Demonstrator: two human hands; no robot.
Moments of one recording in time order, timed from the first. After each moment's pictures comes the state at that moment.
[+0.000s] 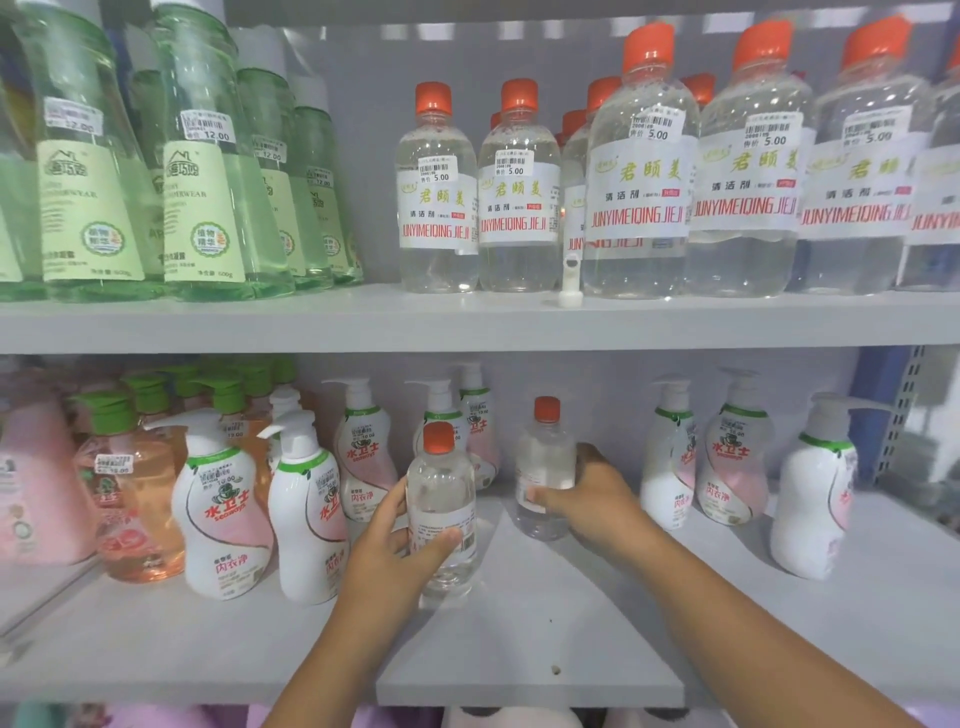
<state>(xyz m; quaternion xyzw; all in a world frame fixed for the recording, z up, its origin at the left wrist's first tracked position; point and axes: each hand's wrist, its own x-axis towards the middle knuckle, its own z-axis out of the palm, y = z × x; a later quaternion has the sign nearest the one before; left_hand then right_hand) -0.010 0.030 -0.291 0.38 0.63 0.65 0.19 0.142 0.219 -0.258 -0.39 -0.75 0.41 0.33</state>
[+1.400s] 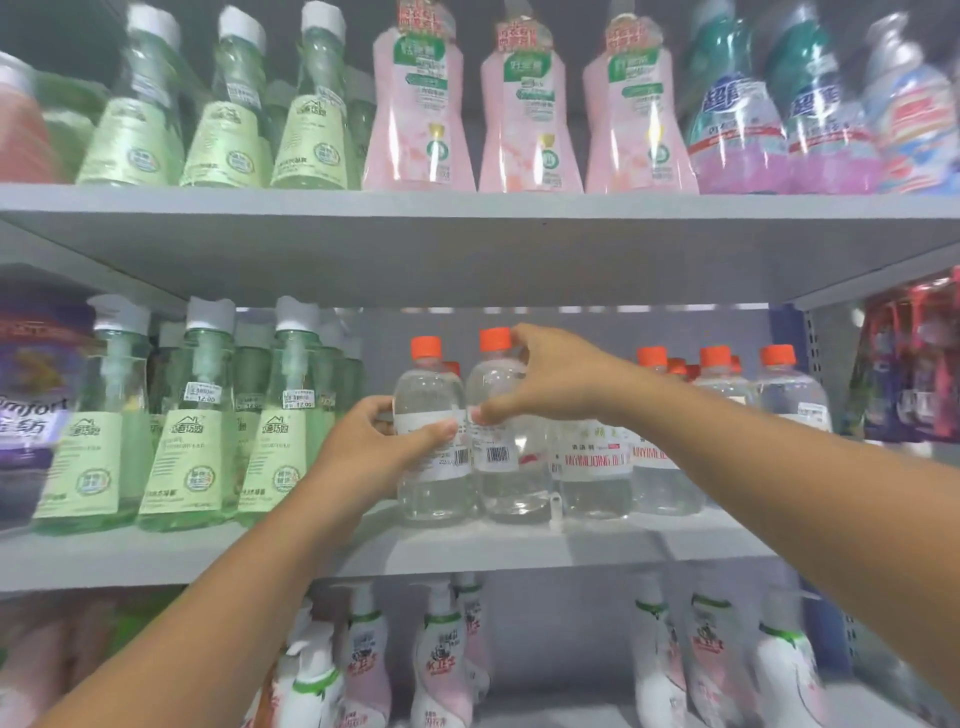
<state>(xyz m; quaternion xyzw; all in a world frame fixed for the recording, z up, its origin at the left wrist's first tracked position) -0.005 -0.015 0.007 0.47 0.60 0.65 0.04 0.175 0.082 0.088 -0.28 -0.89 0.07 0.35</state>
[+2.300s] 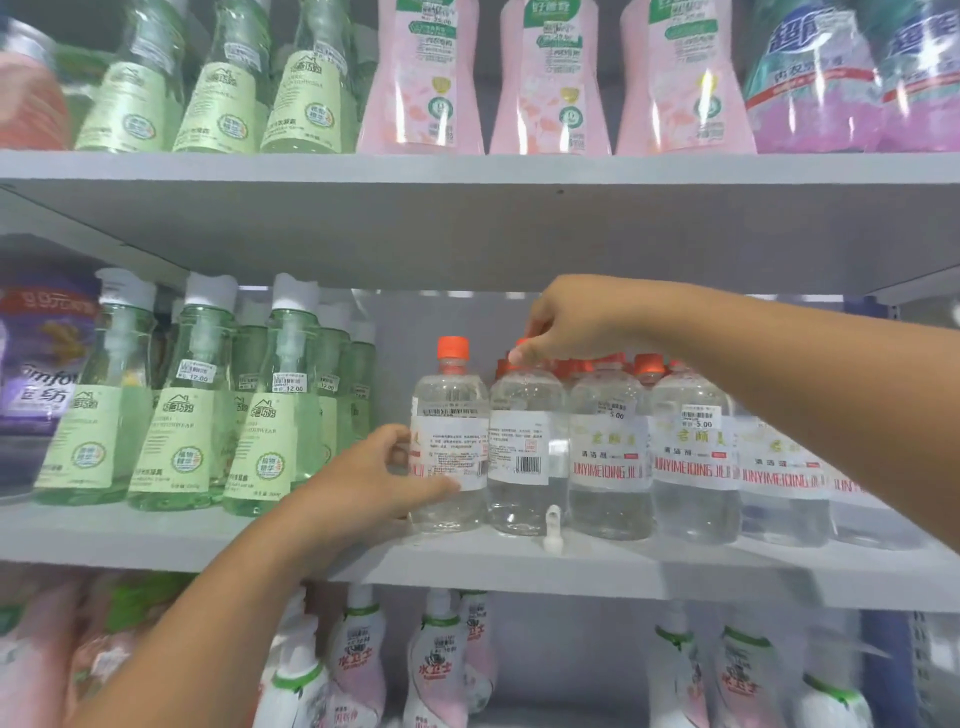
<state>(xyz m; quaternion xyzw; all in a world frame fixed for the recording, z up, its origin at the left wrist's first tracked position) -0.005 -0.004 -0.011 0.51 0.68 0.52 0.07 0.178 0.133 0.148 -0.26 -0.93 -0.14 0.21</state>
